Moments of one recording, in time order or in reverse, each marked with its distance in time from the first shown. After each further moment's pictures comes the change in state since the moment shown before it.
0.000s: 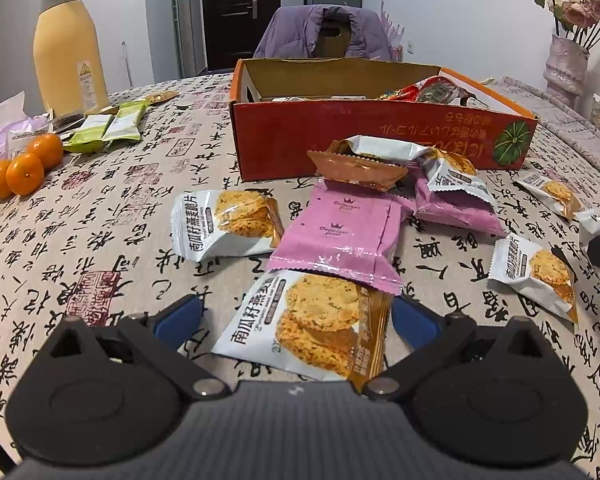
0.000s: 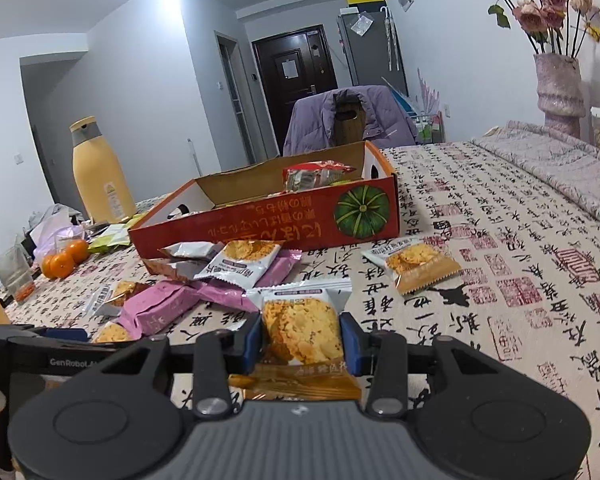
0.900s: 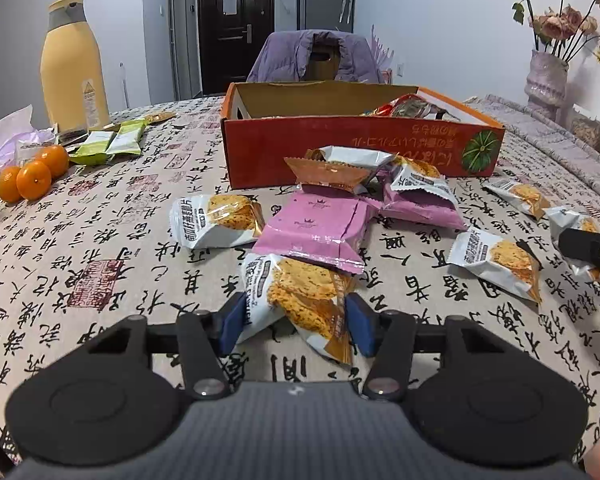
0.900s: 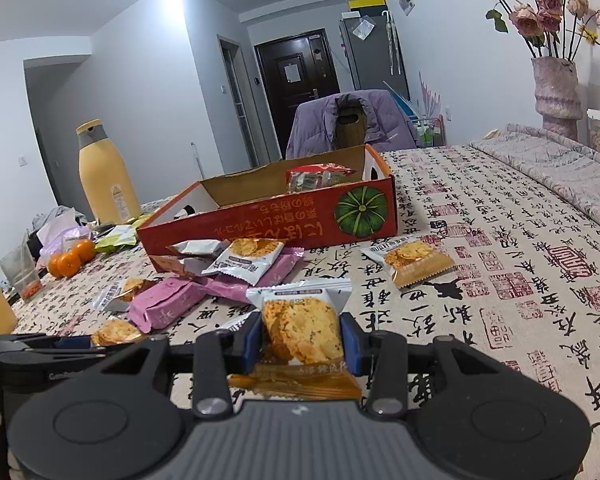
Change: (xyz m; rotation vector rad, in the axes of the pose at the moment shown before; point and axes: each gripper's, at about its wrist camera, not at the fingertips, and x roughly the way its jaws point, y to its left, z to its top) left arm -0.034 -0.010 -0.023 0.006 -0.092 -0.024; right arm -0.016 0.001 -0.007 -0.006 -0.014 0.000
